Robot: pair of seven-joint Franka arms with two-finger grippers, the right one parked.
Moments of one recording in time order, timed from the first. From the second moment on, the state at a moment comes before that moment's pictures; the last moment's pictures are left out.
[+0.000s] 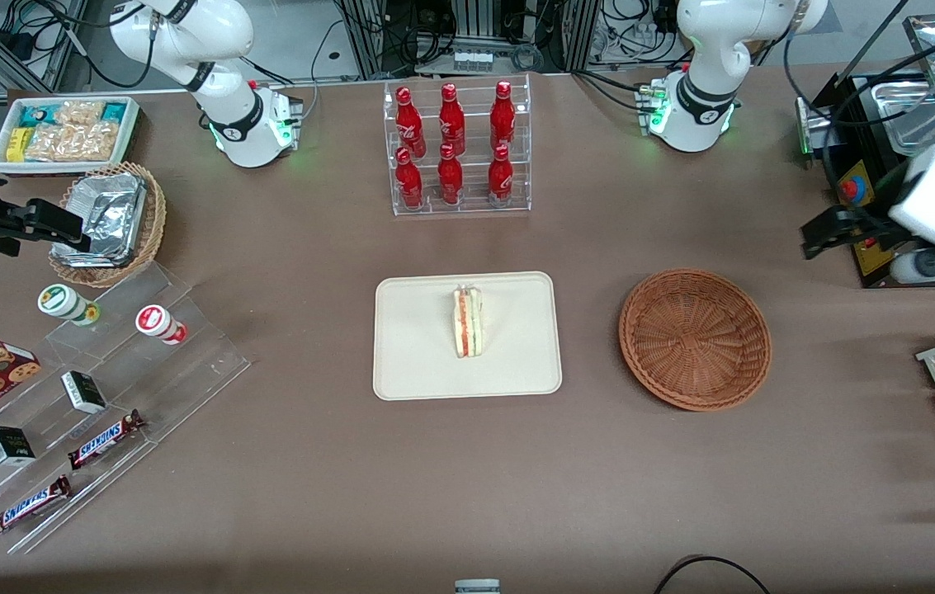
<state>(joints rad) -0.01 0.06 -0.07 -1.48 0.02 1.49 -0.16</state>
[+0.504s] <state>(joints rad) -0.03 0.07 -0.03 -1.49 0.00 1.53 0.00</state>
